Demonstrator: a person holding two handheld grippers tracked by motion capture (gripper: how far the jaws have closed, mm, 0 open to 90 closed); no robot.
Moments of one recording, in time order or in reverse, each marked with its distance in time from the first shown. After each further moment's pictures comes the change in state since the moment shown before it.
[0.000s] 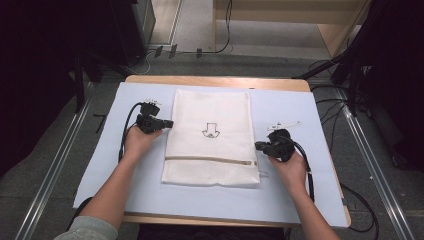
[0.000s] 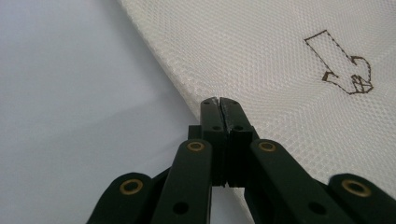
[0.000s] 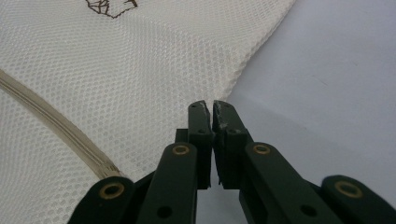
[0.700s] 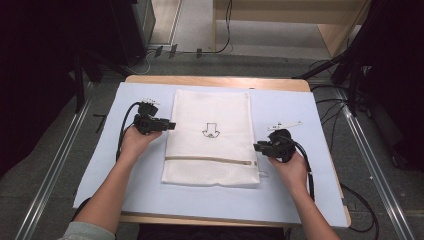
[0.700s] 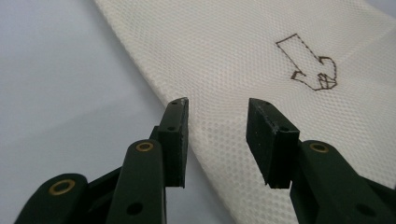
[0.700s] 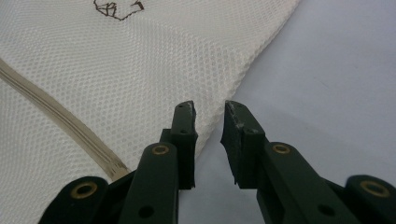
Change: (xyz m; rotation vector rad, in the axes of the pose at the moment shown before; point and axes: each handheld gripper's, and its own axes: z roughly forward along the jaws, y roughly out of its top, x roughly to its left) left arm -0.012 0.000 -0.020 -0.014 -0.029 0.023; right arm 0.002 0.001 -0.005 -0.002 0.009 -0.002
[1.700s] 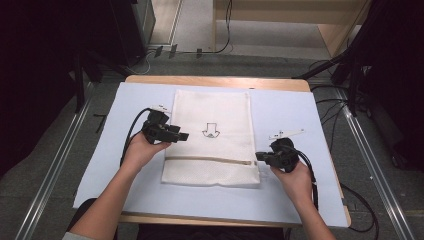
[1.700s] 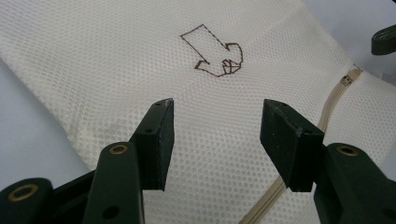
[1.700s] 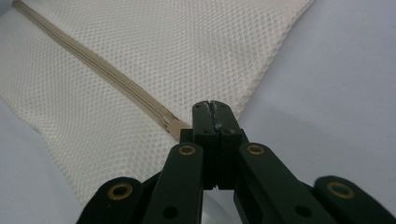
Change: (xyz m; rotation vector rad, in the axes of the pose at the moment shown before) left arm -0.057 -0.003 -0.009 0.017 -0.110 0.112; right arm 0.022 -0.016 -0.023 0.047 0.045 0.008
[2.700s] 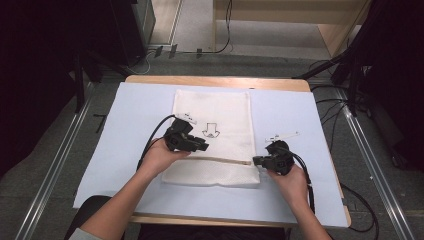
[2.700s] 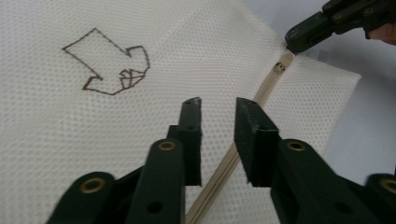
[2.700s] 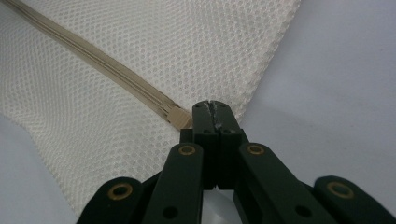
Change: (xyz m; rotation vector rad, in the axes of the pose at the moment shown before) left arm -0.057 0.012 0.035 0.071 -0.136 0.137; right arm 0.001 -0.007 0.017 0.055 0.011 0.067
